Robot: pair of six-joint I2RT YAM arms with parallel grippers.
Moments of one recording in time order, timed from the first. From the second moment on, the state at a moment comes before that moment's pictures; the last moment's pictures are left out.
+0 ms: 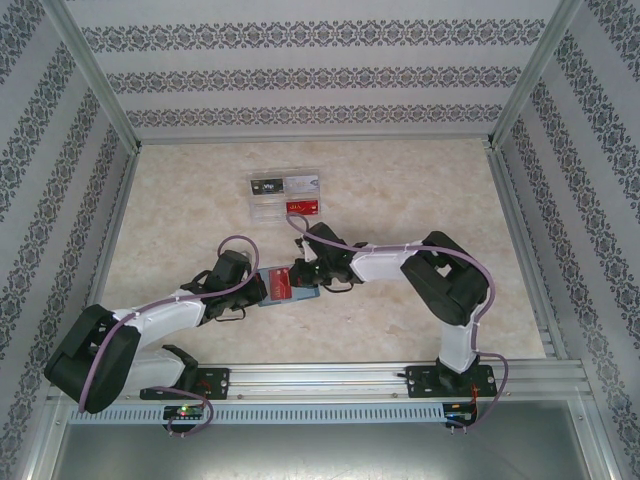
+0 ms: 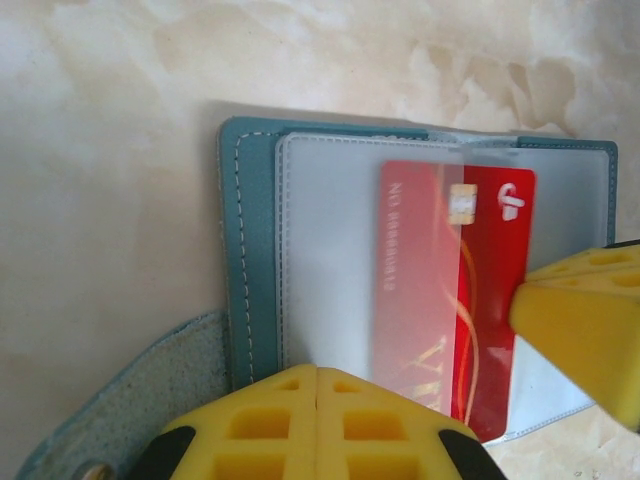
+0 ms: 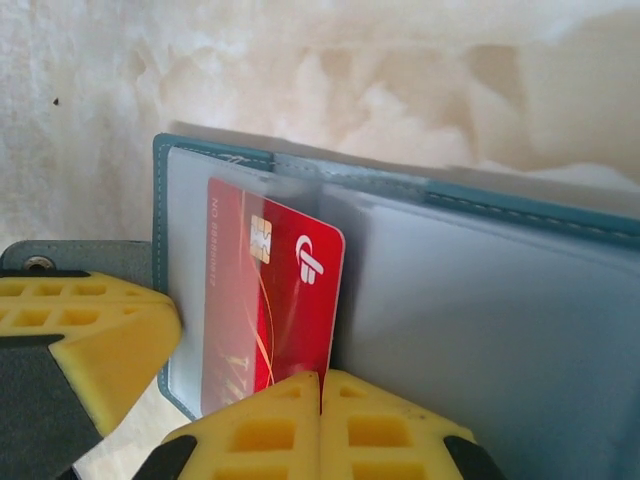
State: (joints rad) left arm -0.48 1.24 0.38 -0.07 0.14 -0.79; right arm 0.79 1.88 0.98 0.00 -0.43 0.75
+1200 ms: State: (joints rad) left arm -0.48 1.16 0.39 -0.12 0.16 -0.79; right arm 0.72 1.79 0.86 -0.01 -0.42 0.73
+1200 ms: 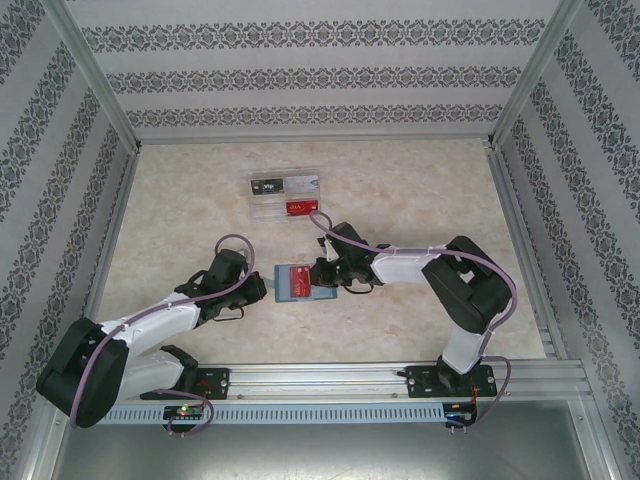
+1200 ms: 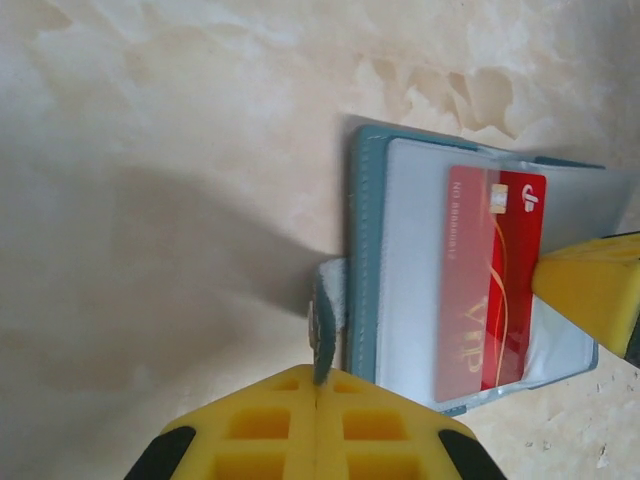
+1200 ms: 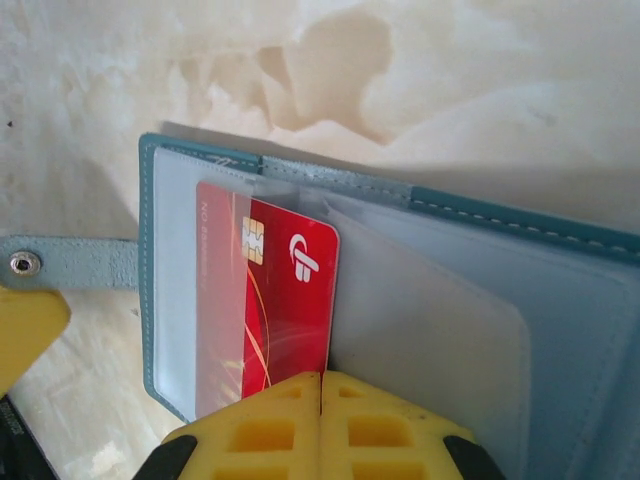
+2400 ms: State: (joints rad) left arm -0.54 1.28 0.42 -0.05 0.18 -0.79; right arm 0.69 1.65 0.79 -0.02 -0.43 0.75
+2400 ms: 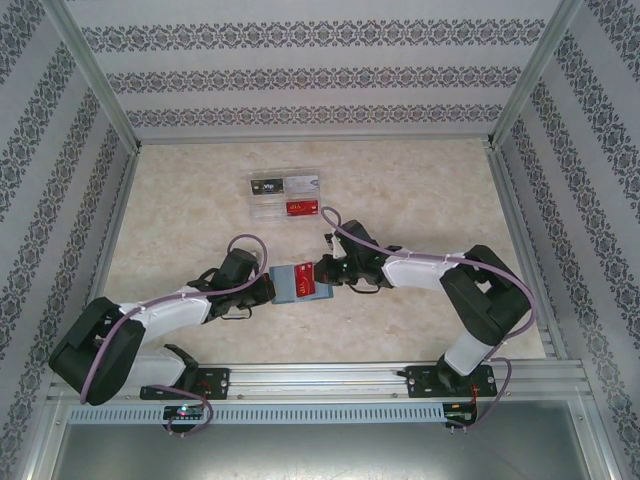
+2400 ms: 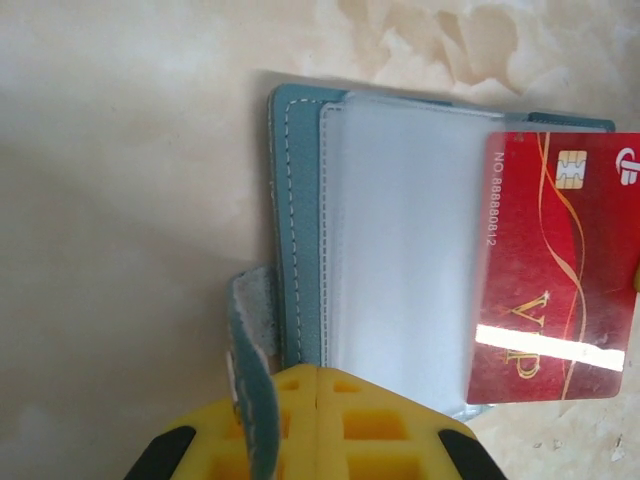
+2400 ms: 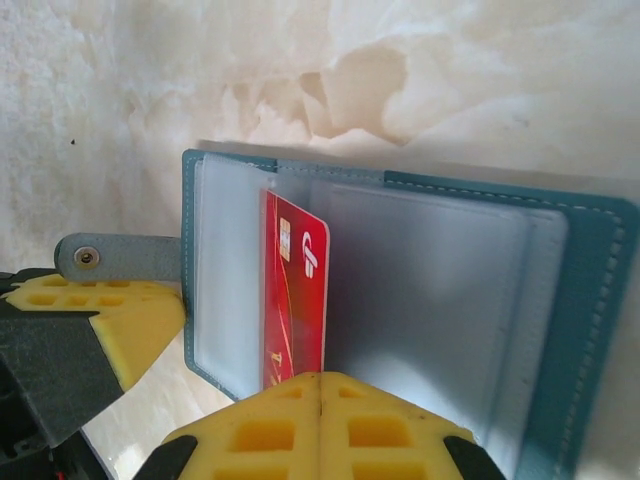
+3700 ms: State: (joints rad) left arm -0.62 1.45 0.54 -0.02 0.17 -0.79; right arm 0.68 1.70 0.77 0.09 -0.49 0.76
